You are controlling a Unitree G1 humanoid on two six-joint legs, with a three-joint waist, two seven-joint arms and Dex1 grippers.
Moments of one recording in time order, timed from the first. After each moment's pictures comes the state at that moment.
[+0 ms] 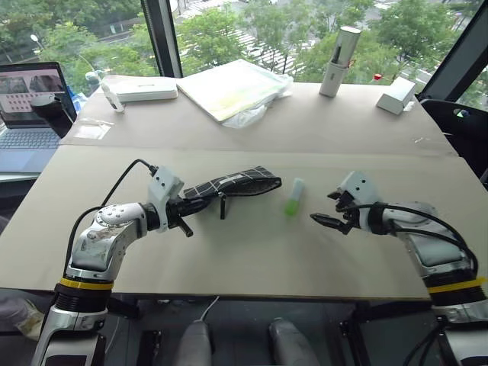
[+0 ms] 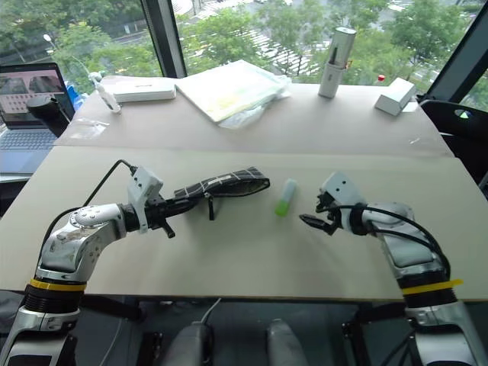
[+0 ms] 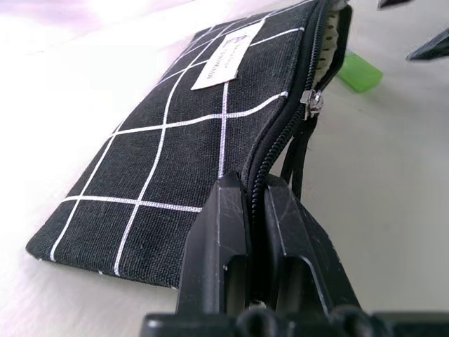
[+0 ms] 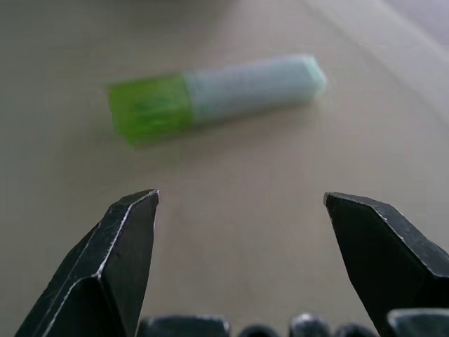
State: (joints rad) left arm -0.40 0.59 0.01 -0.10 -0.39 0.63 -0.81; right arm -0.45 -0.61 0.04 -0.01 0.22 0.74 0.68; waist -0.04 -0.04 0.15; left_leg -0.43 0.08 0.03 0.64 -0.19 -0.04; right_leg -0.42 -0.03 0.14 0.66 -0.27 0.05
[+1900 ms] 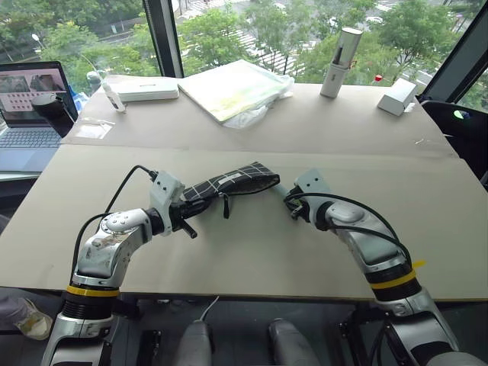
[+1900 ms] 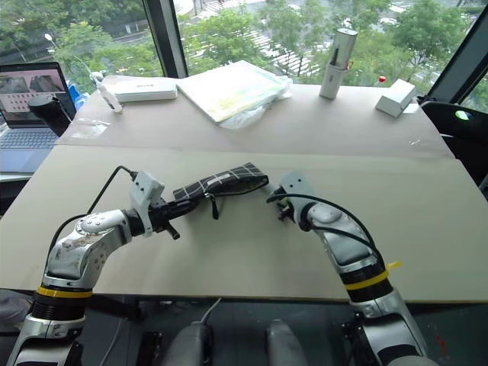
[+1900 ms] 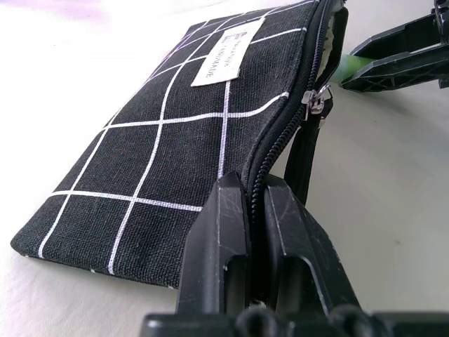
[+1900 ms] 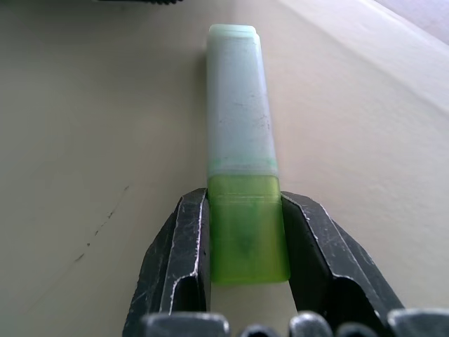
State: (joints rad) left arm -0.35 0.55 0.02 -0.12 -0.39 0.62 -0.74; right arm -0.54 -0.44 0.22 -0.04 0.08 0.81 0.37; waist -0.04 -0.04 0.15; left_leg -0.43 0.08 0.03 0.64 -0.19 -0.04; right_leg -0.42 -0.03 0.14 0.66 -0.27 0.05
